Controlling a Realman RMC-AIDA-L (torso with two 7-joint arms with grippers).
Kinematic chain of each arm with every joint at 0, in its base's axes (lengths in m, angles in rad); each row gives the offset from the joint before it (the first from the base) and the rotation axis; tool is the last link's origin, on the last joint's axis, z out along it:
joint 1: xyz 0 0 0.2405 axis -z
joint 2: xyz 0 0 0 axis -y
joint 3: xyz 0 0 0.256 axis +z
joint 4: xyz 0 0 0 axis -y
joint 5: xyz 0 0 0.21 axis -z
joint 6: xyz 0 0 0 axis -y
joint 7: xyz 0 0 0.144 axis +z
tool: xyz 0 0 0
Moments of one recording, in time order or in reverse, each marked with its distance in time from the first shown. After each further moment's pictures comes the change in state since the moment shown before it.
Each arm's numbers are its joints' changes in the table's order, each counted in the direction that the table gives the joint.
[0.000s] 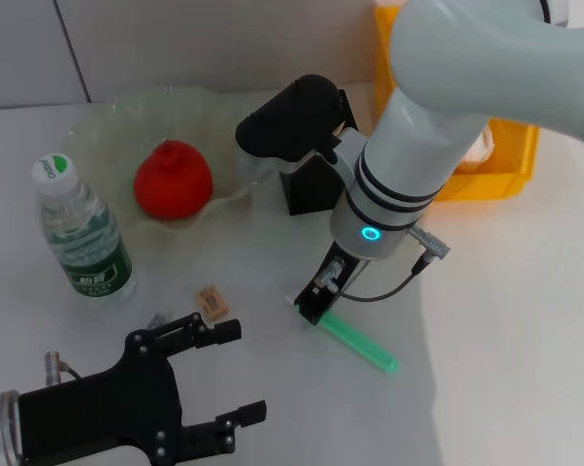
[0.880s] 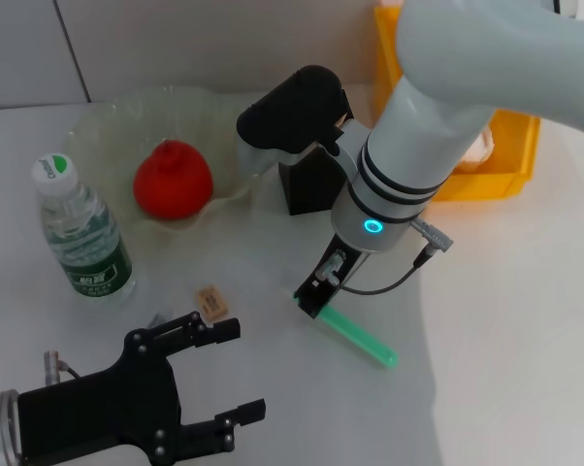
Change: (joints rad) left arm 0.000 0.000 -0.002 0.000 0.000 0.001 0.000; right arm 0.012 0.006 0.018 0.042 0.014 0.023 -0.001
